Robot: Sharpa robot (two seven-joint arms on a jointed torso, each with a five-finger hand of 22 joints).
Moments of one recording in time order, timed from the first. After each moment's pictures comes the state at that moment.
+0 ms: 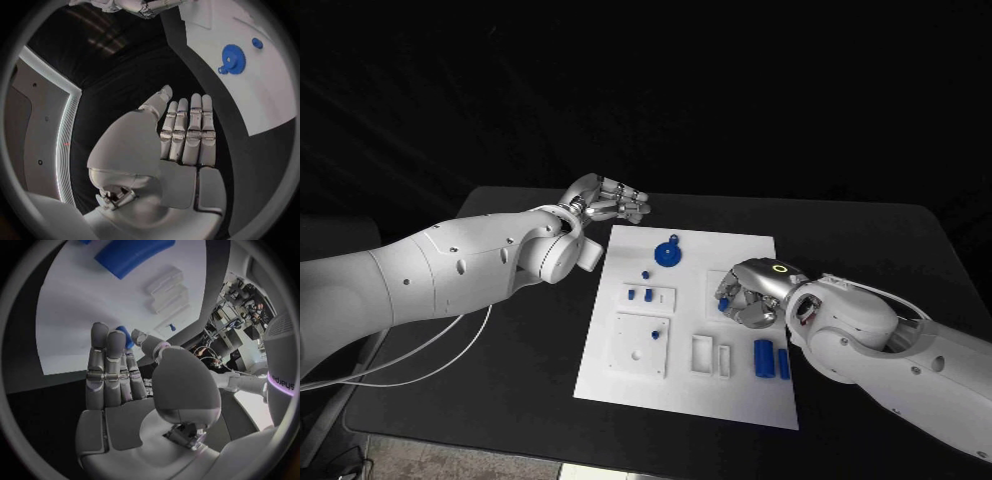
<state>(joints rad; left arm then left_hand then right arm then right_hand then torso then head) 1.31 -0.71 -0.15 1.25 -0.29 -0.36 0.29 1.39 -0.03 0.20 -0.14 0.14 1.11 0.12 0.07 0.07 1.18 0.11 0.06 0.06 1.21 0.09 0.07 0.11 0.08 1.02 0.07 0.06 0.69 0.93 -0.76 0.21 1.57 -1.83 -0.10 -0.23 1.26 -0.20 0.62 -0.12 0.05 1.10 0.10 0.07 0.06 1.22 0.06 0.06 0.06 1.42 -0.03 0.77 0.70 0.14 1.47 -0.05 0.16 1.20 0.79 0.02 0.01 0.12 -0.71</state>
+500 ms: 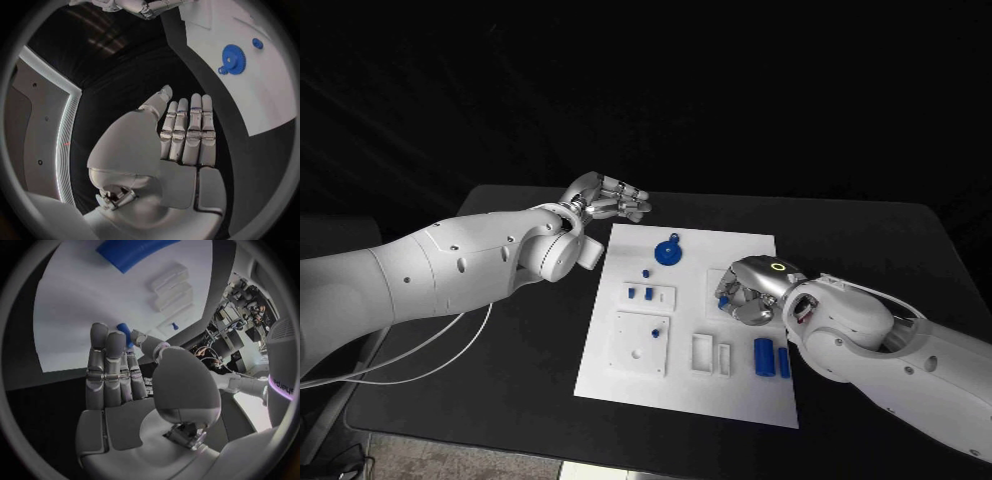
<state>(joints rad) 1.31 -0.71 -0.15 1.24 -0.29 -0.36 0.29 1.39 -0.03 0.20 -0.14 0.14 1.11 0.12 0.07 0.07 1.18 0.11 0.06 0.06 1.21 0.09 0.07 0.11 0.08 1.02 0.07 0.06 0.69 0.93 -0.74 0.20 1.55 -1.85 -0.13 -0.24 1.27 -0.16 0.64 -0.12 0.05 1.18 0.10 0.06 0.06 1.29 0.04 0.06 0.06 1.44 -0.04 0.77 0.71 0.13 1.46 -0.06 0.18 1.22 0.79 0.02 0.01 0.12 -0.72</state>
